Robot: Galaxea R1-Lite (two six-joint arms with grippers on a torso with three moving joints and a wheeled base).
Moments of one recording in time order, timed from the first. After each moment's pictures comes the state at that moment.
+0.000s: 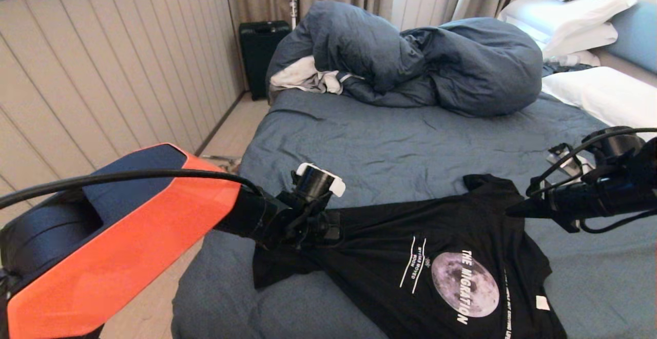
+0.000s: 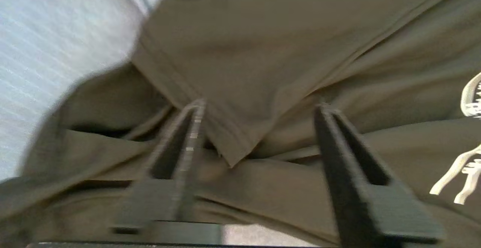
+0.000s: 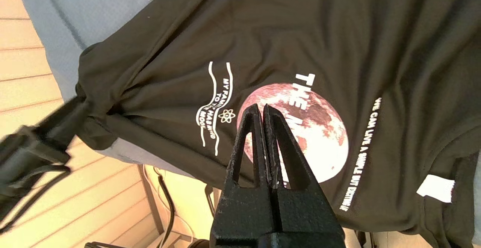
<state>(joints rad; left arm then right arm) -0.74 2.30 -1.44 -0.13 0.22 -0.43 -0.30 1.87 -1.22 0.34 0.57 0.22</state>
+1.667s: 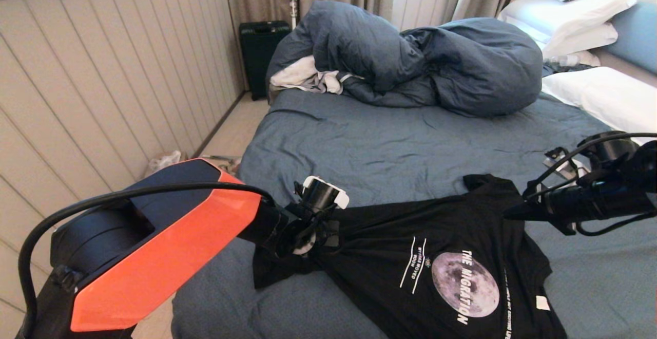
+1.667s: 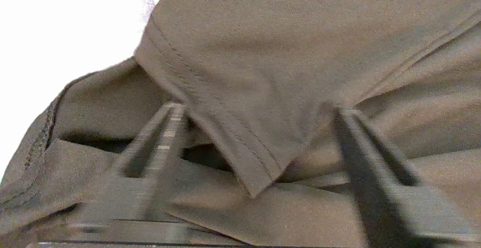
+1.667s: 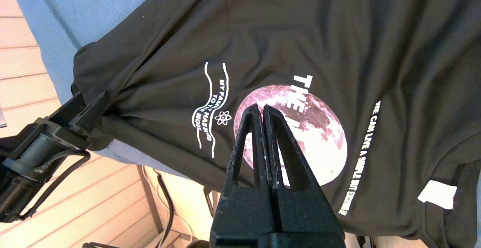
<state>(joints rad) -0.75 2.39 -1.47 -0.14 0.29 -0.44 -0.30 1.90 -1.21 0.31 0.57 0.22</state>
